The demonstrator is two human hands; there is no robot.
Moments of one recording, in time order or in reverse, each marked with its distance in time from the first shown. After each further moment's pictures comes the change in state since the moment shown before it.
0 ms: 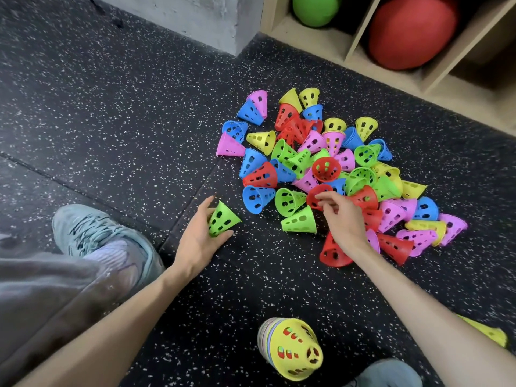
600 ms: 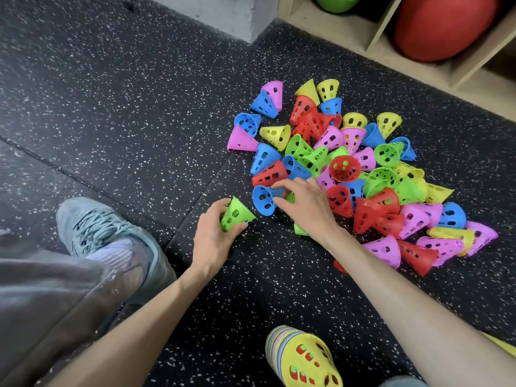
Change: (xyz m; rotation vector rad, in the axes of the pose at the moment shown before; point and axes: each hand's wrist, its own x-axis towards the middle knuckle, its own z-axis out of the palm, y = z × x) left_hand 0.009 -0.002 0.024 -0.073 0.167 -0.039; right_hand 0.035 -0.053 0.071 -0.297 -0.215 -0.342
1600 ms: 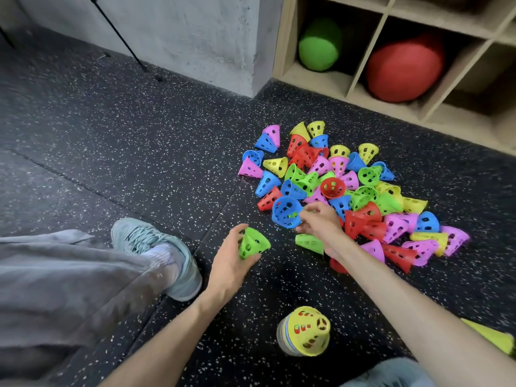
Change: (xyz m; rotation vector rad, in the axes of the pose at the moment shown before) left_hand -0.072 0.049 -0.043 0.012 -0.138 0.050; right_hand -0.062 -0.042 -0.057 0.897 0.062 0.646
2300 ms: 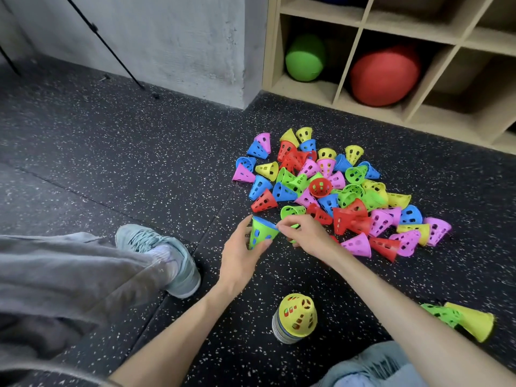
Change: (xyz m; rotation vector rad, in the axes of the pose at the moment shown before) left_hand -0.019 0.053 0.009 -0.119 0.050 0.055; right_hand -0.054 0.009 -0.020 -0.451 -0.256 -0.377
